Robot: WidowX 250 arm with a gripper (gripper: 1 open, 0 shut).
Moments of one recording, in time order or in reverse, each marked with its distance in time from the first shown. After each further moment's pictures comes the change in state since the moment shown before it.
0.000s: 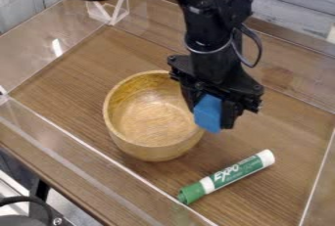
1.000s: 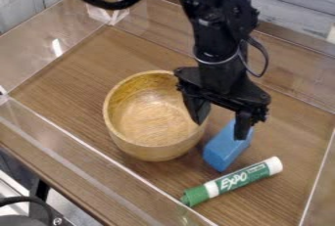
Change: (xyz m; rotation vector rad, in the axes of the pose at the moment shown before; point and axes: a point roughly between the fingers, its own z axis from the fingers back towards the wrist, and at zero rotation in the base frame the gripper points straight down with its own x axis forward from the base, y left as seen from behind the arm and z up) arm -0.002 -0.006 -0.013 -0.024 0.038 0.033
